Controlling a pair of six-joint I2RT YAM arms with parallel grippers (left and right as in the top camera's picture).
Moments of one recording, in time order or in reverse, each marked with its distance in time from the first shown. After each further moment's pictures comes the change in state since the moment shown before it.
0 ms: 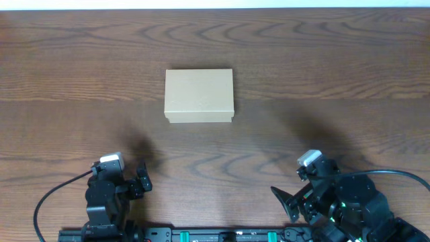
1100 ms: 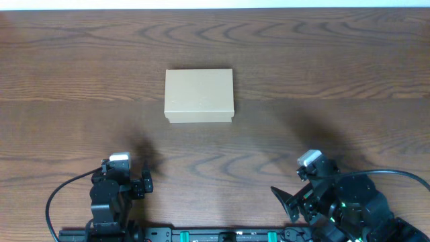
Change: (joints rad) left arm -0.021 -0.018 -0.067 0.047 -0.012 0.135; right arm 0.000 0.000 0.000 0.000 0.000 0.000
